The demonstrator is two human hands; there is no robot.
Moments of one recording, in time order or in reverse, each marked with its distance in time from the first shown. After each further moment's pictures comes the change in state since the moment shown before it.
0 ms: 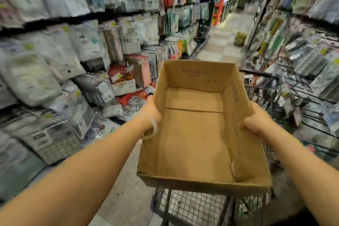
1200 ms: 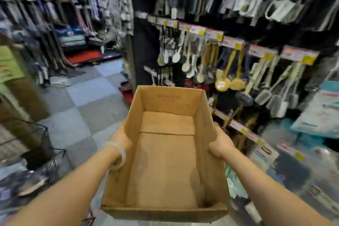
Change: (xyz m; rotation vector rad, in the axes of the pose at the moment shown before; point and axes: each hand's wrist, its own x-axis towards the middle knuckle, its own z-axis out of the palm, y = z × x) left_hand -0.748 -0.433 -0.184 -0.391 1.422 -1.551; right_hand -0.725 -0.333 0.490 -0.454 -1.351 -1.544
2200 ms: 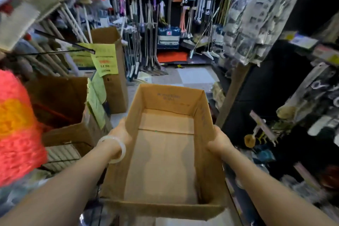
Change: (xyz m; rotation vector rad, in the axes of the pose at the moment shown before) left_hand 0.420 -0.178 -0.282 -0.134 0.286 -0.475; right_hand 0.379 -0.470 0.281 -0.075 -0.370 -0.416
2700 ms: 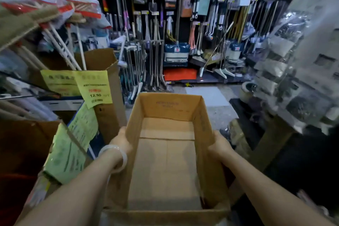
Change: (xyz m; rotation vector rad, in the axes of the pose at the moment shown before) left_hand 0.372 0.120 -0.010 -0.179 0.113 -0.122; right_hand 0.356 -0.121 -0.039 -0.089 -0.060 -0.091
